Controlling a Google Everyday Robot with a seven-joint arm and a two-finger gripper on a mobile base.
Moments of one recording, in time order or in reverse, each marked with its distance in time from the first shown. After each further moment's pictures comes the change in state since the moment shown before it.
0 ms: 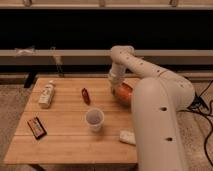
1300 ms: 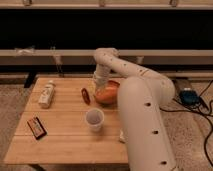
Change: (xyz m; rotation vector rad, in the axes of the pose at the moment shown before) arm -0.023 0.088 0.030 -0.054 0.009 -0.226
